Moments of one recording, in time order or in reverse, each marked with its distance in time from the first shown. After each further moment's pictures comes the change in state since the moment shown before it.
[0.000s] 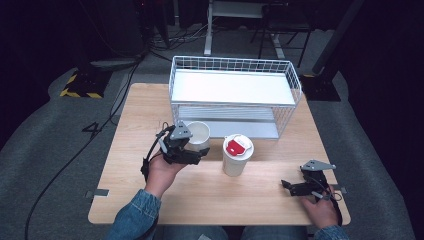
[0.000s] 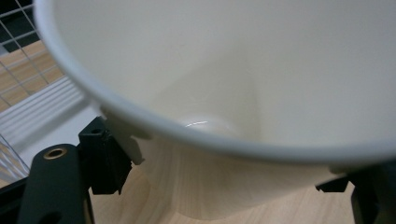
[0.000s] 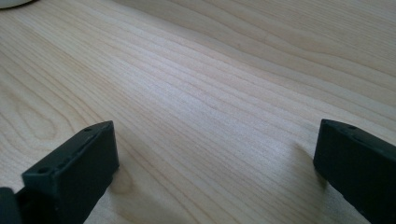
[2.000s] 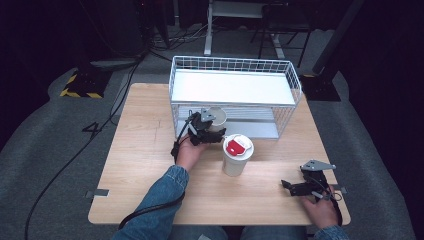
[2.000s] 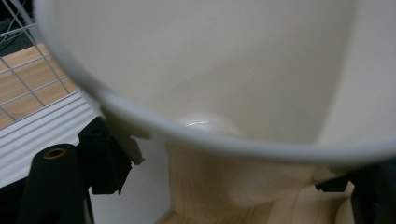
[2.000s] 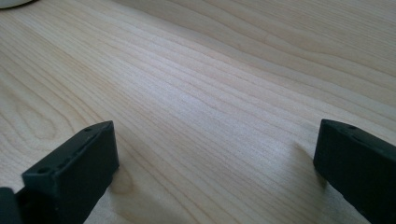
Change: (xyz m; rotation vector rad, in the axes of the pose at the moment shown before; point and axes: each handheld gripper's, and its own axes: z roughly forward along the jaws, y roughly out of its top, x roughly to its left) left arm 0.032 0.013 0.123 -0.006 0.152 -0.082; right arm 0.000 0.000 0.000 0.000 0.000 0.000
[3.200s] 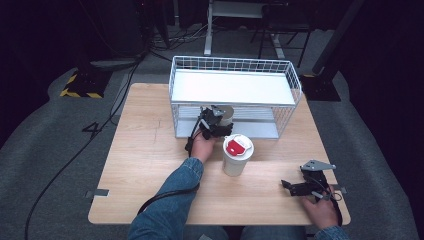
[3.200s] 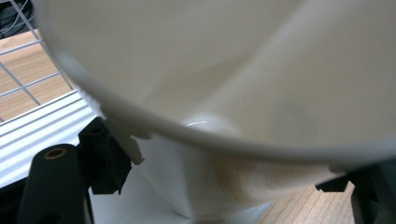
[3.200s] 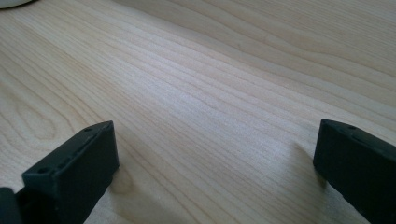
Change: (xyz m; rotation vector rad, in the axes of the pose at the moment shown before) left arm 0.003 0.008 0.059 0.024 0.057 -0.033; right arm 0.000 0.000 0.000 0.000 -0.001 0.000
